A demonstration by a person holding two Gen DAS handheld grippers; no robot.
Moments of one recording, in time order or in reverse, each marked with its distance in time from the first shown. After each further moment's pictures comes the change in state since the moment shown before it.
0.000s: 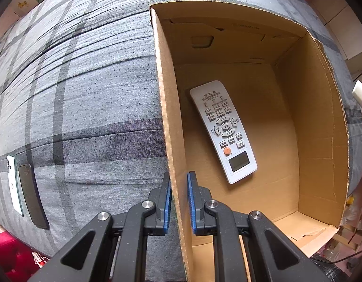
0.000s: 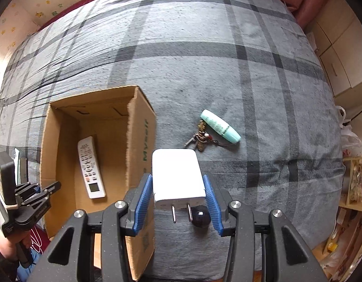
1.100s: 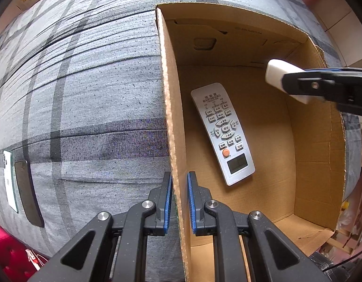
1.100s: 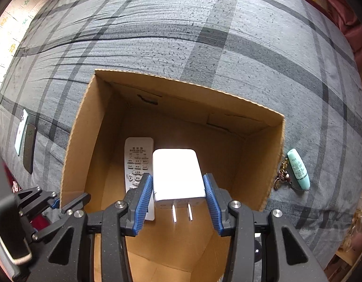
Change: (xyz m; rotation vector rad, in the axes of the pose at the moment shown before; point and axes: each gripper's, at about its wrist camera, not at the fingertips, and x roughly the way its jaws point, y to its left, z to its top) left arm -0.002 0.015 -0.002 -0.025 -0.007 -0.028; right arm 0.077 0.142 0.032 -0.270 0.093 0.052
